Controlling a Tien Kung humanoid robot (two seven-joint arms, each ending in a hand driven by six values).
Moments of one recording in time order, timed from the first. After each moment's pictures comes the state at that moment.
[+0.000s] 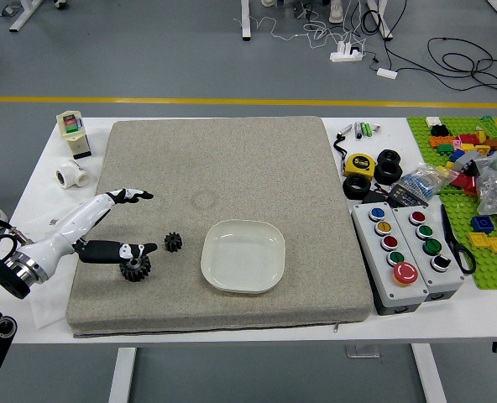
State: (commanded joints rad) left arm -0.09 0.20 -1.51 -1.45 2.22 -0.29 -0.29; right arm 0.02 -0.18 1.14 0.18 -0.58 -0.26 -0.14
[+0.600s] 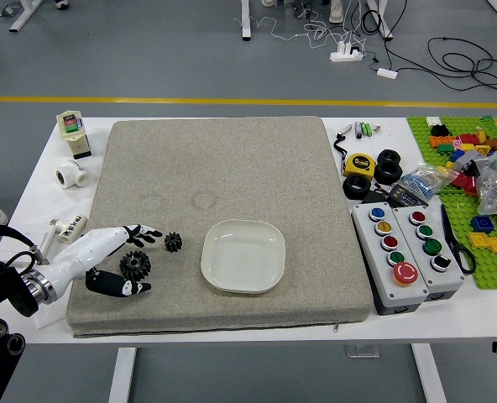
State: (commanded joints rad) left arm -0.08 0.20 -1.49 -1.42 2.27 -0.35 -0.28; right arm 0.02 -0.18 1.13 0.18 -0.59 -0.27 -0.15
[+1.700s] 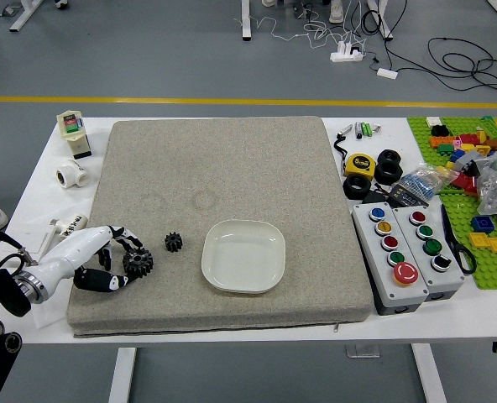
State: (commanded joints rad) left arm -0.09 0.21 -1.50 -1.35 2.27 -0.27 -0.25; right arm 0.01 -0.18 1.13 0.18 -0.60 -0.27 -0.15
